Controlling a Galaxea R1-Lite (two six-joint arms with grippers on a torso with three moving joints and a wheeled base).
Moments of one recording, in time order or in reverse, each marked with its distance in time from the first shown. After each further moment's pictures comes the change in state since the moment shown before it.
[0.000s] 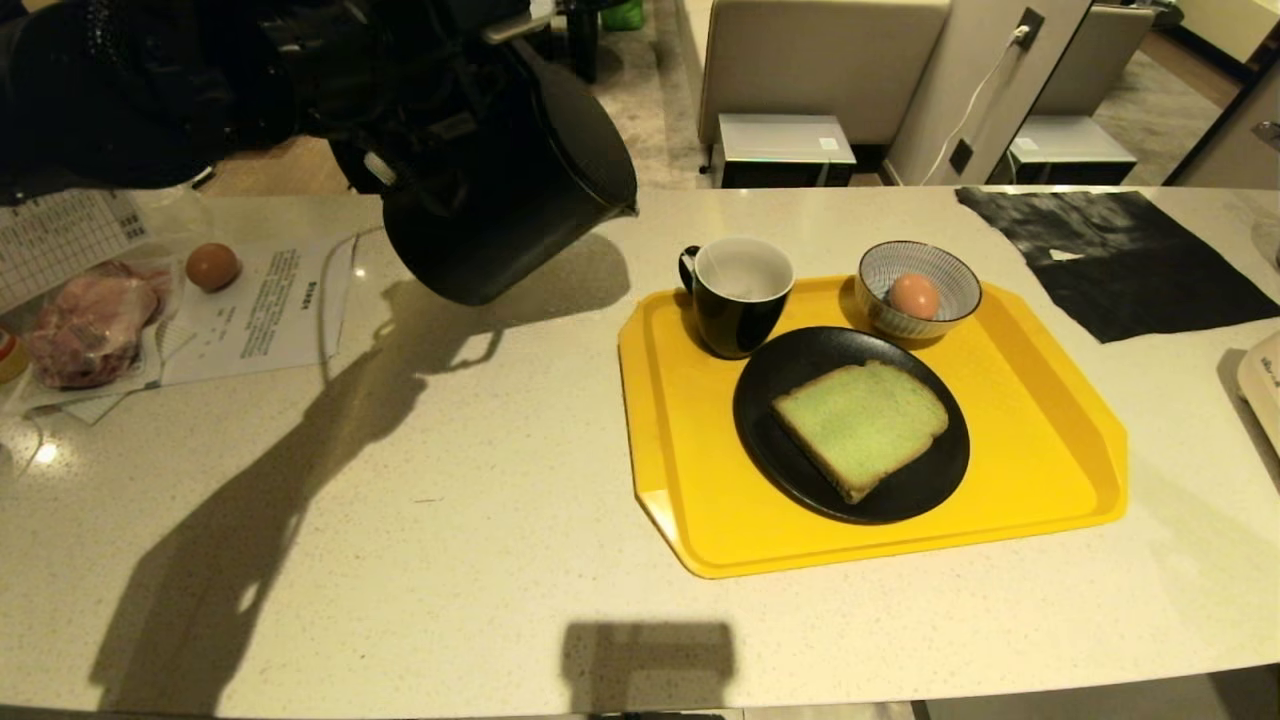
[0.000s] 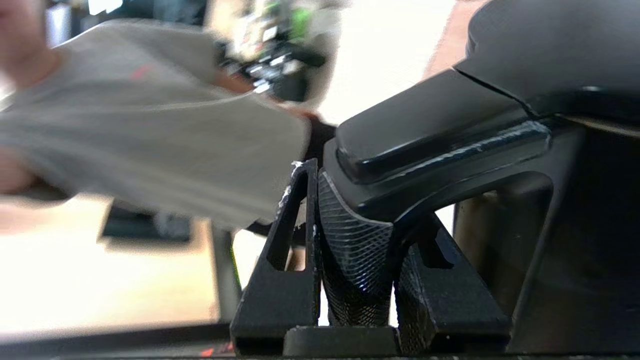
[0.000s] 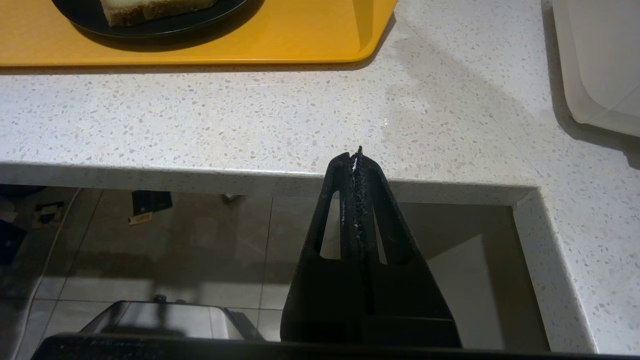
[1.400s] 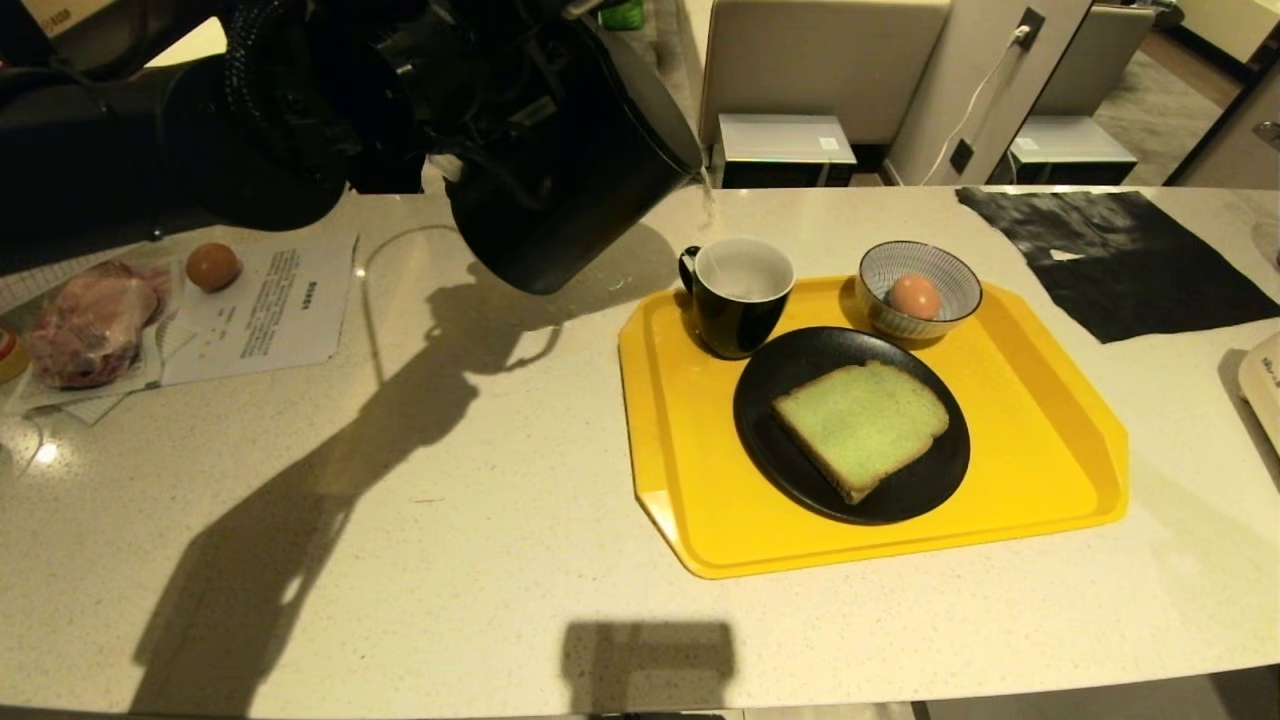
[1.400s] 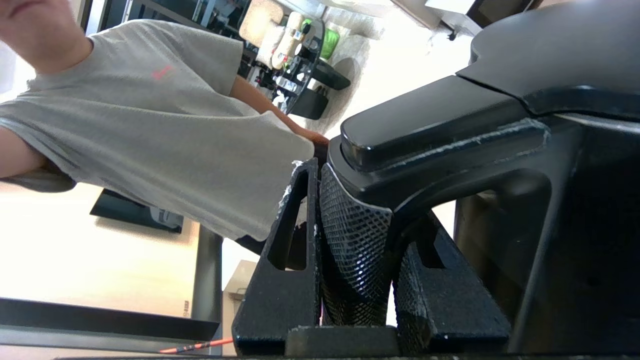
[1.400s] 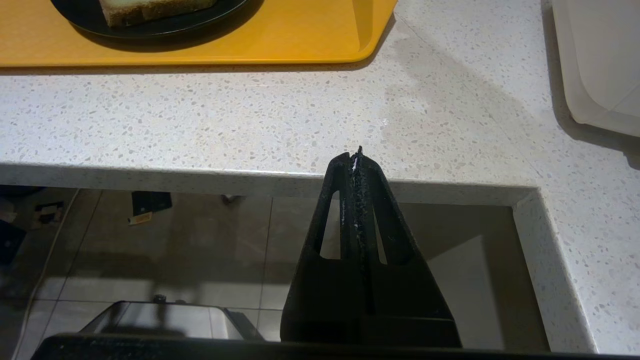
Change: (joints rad) left arm -0.118 0.076 -0.013 -0.180 0.080 -0.093; right arm 0.000 0.000 0.000 0.000 0.000 0.000
